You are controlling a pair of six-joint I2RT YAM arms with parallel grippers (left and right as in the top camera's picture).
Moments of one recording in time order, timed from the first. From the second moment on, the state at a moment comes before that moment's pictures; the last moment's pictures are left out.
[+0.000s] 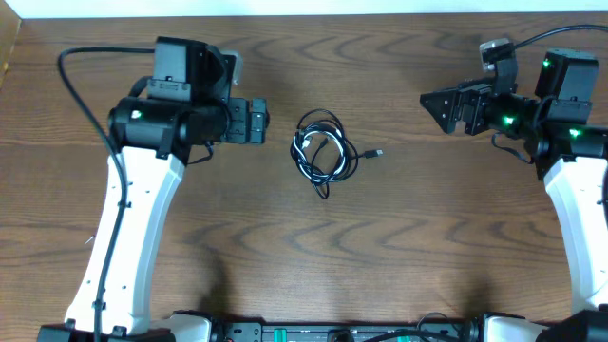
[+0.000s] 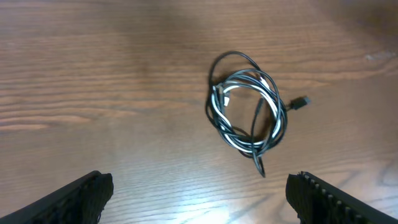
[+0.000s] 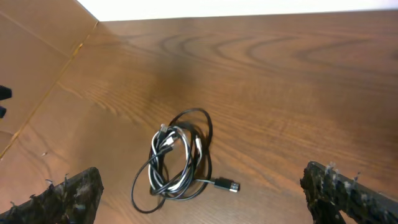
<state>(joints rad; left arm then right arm) -0.16 1.48 1.54 -1.08 0.20 -0.07 -0.09 1.44 1.22 -0.52 -0.76 0.00</state>
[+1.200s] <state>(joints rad) -0.51 1.96 1.54 -1.02 0.23 -0.43 -0.09 1.44 1.22 -0.63 -0.63 -0.01</state>
